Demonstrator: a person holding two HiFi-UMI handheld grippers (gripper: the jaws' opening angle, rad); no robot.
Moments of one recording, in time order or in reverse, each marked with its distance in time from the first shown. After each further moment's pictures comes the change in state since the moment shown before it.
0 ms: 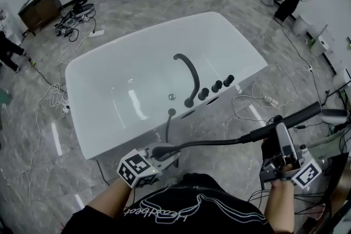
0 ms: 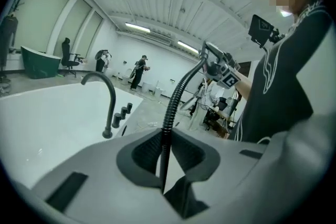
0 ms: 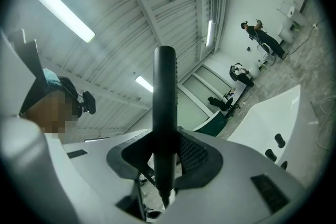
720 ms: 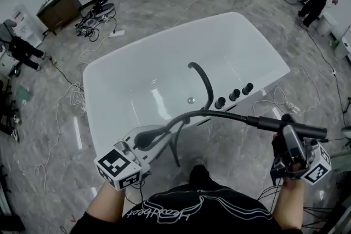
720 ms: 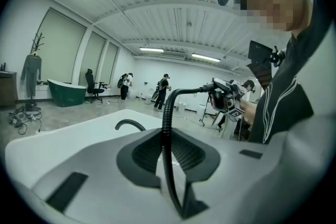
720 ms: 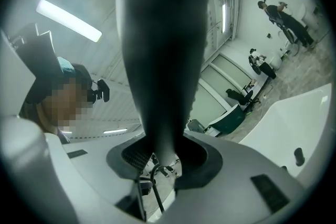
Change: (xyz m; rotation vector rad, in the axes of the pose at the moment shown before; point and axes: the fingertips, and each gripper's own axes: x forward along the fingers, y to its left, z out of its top) left arm -0.065 0.060 0.142 0.073 -0.173 0.314; right arm 0.047 -0.049 0.023 -0.052 0.102 0.199
